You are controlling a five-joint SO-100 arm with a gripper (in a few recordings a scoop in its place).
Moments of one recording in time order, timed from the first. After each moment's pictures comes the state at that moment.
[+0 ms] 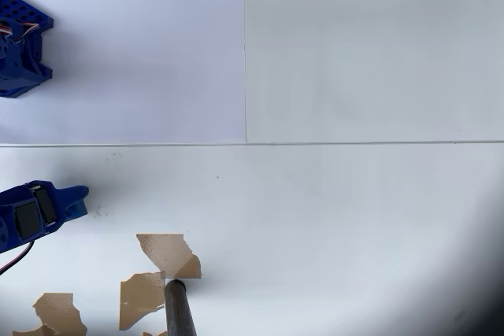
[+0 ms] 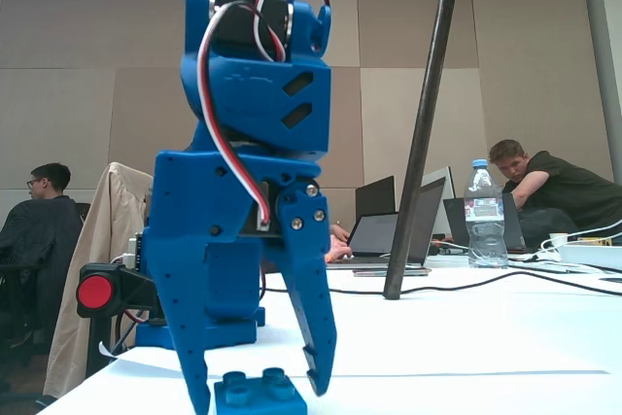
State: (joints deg) arm 74.4 95.9 122.3 61.2 -94.0
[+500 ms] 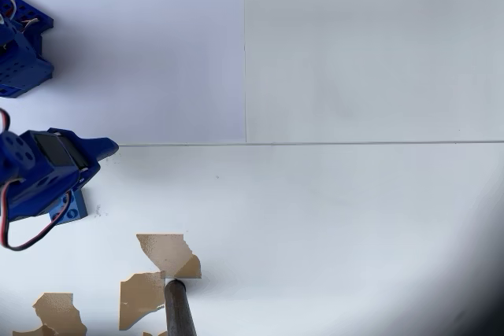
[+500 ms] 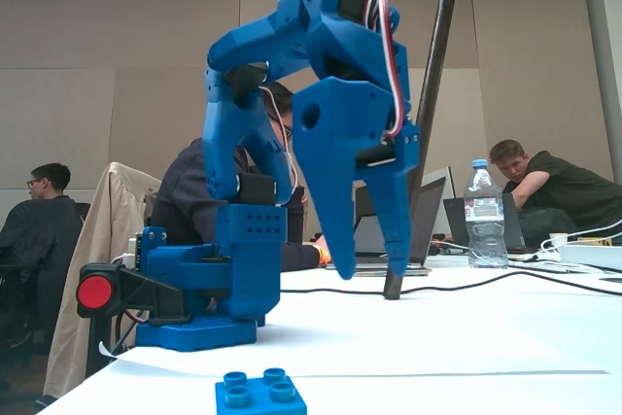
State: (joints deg) arm 45.0 115.8 122.7 74.6 -86.6
